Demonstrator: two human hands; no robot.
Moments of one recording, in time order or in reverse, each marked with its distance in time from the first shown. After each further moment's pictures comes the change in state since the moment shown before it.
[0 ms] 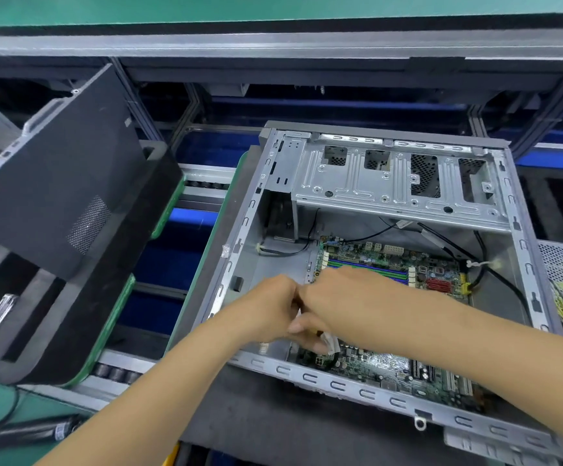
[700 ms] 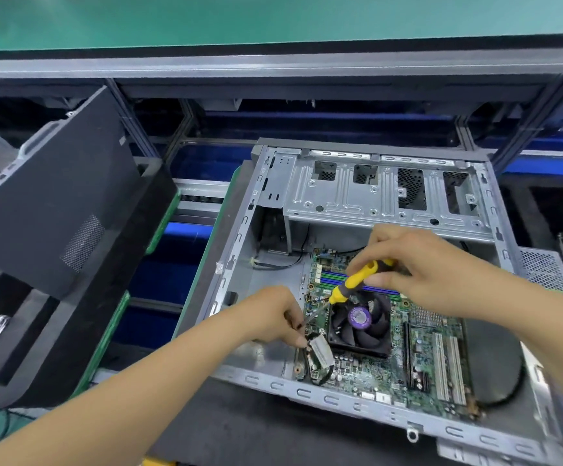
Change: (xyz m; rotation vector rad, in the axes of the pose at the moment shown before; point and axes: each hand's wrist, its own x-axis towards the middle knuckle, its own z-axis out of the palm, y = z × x) left_hand 0.022 0.001 -0.004 0.095 -0.105 -0.105; right_hand -0.046 0.051 -0.037 0.363 0.162 0.212
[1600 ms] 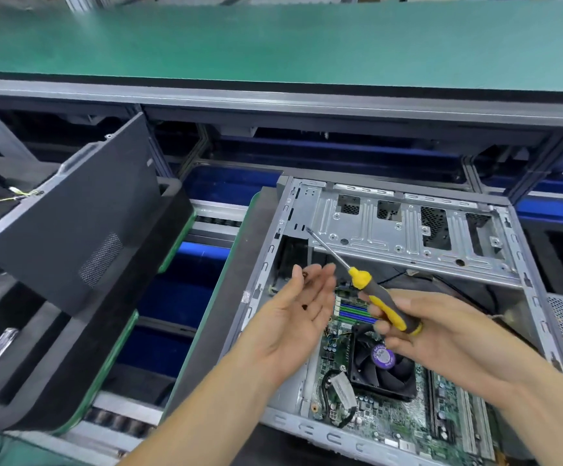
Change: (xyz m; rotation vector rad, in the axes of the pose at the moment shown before) left_hand -0.017 0.012 -0.004 -2.050 0.116 0.307; right_hand -0.005 -0.011 0.033 1.591 0.036 0.317
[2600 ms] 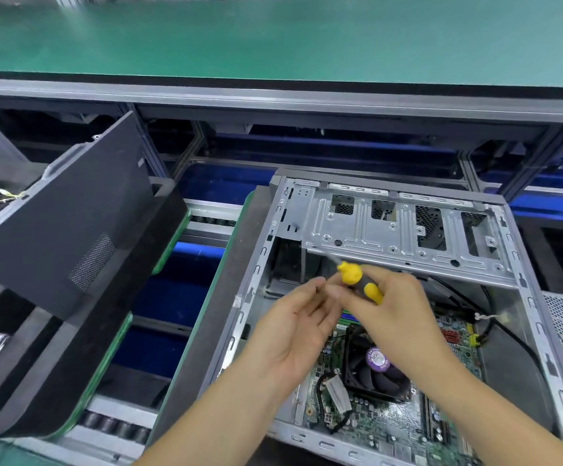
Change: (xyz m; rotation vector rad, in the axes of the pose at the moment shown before) left_hand 0.008 -0.015 0.009 0.045 0.062 -0.016; right_hand 0.035 0.012 0.038 -0.963 0.402 -0.573
